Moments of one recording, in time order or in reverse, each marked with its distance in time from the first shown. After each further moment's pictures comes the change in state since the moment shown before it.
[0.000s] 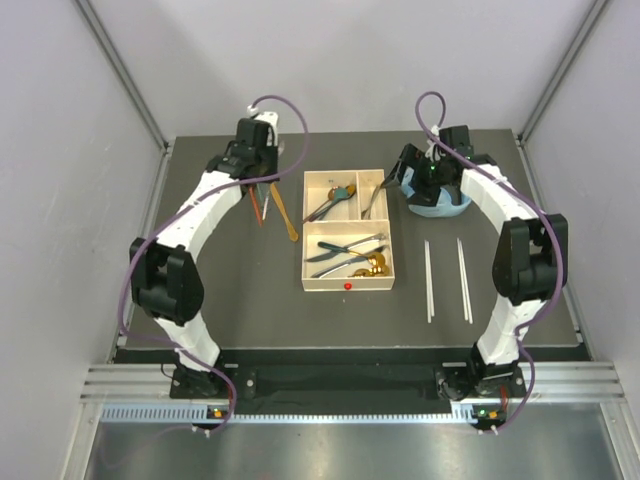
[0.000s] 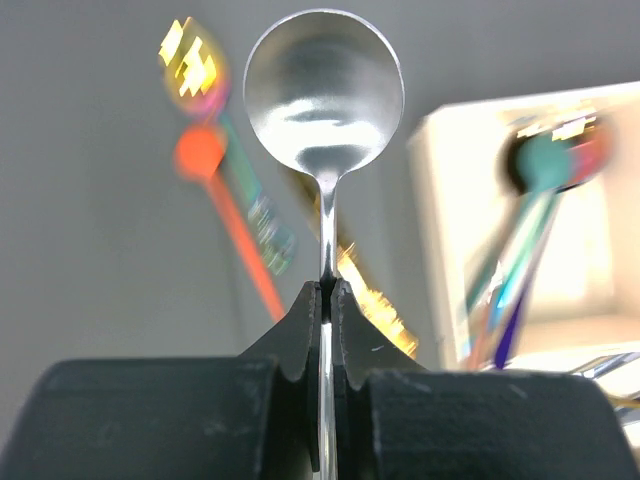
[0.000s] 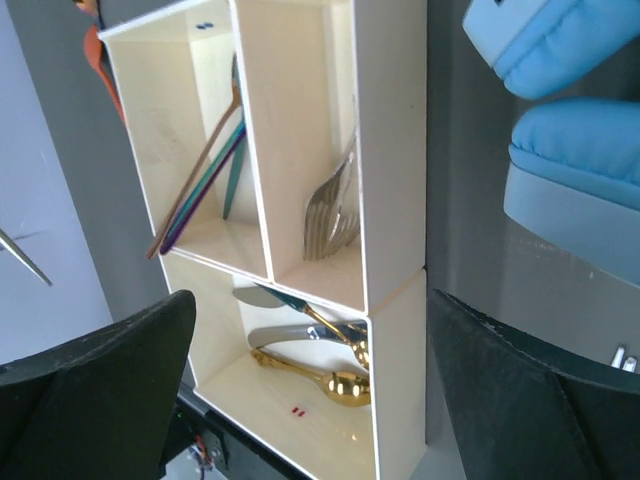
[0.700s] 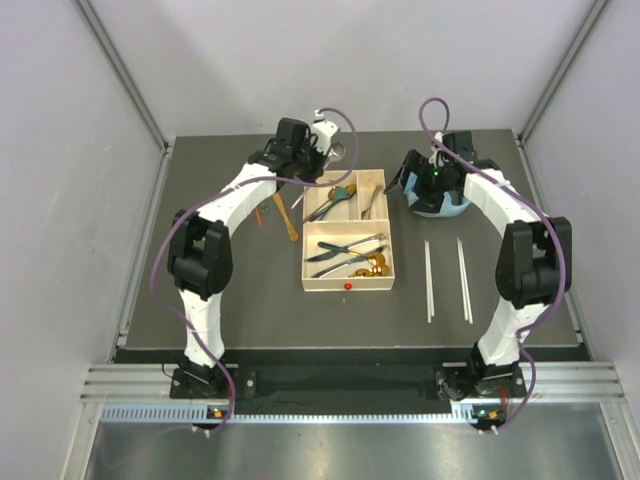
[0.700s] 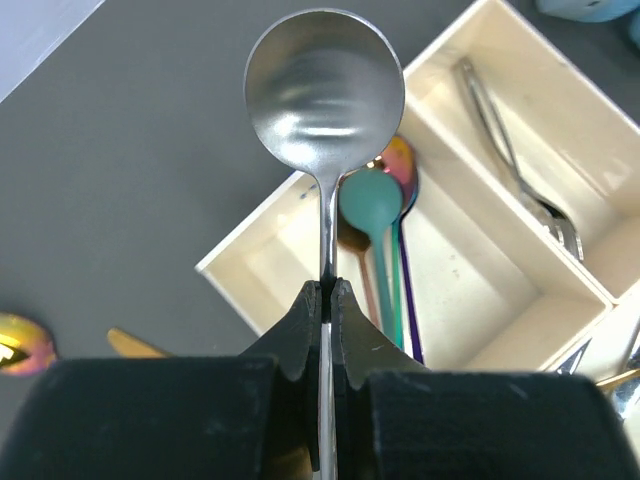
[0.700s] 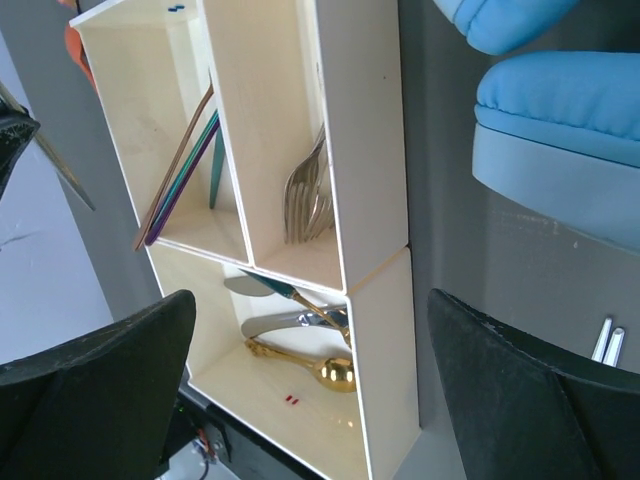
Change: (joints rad) left arm -0.114 0.277 0.193 0.132 0.332 0.349; right arm -0.013 -0.034 -0.069 -0.005 0.000 0.006
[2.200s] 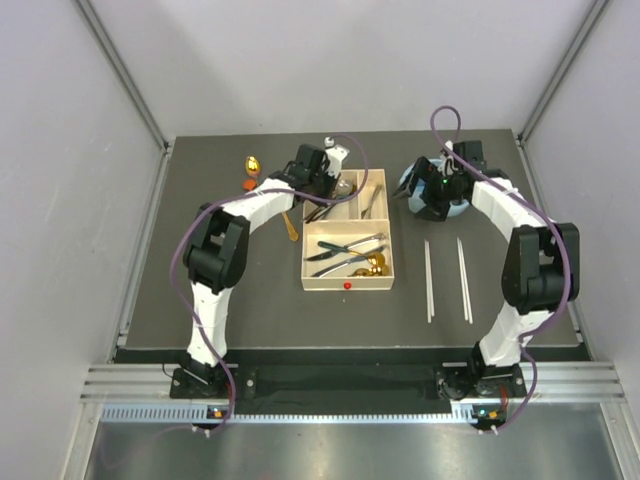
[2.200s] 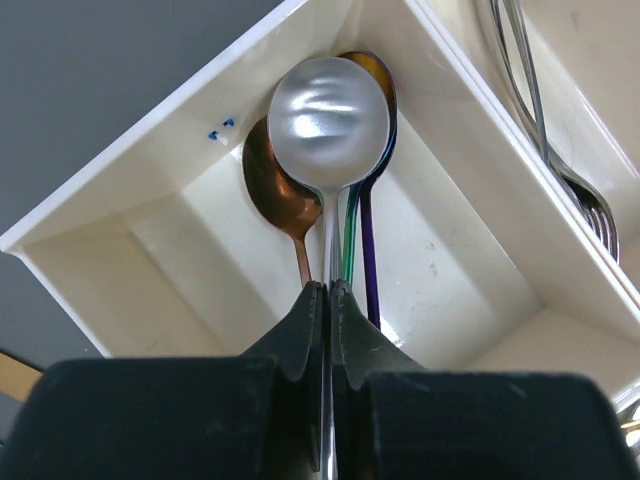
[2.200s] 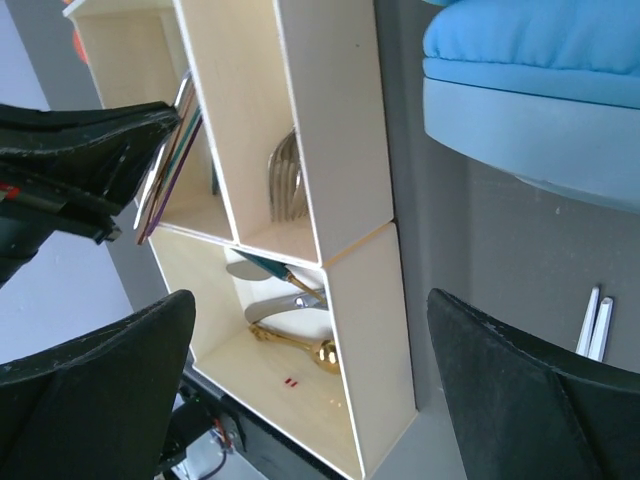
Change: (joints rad) left arm -0.056 0.100 -0.132 0.121 -0.048 -0.111; right arm -0.051 -0.047 -0.117 0.050 -0.053 0.029
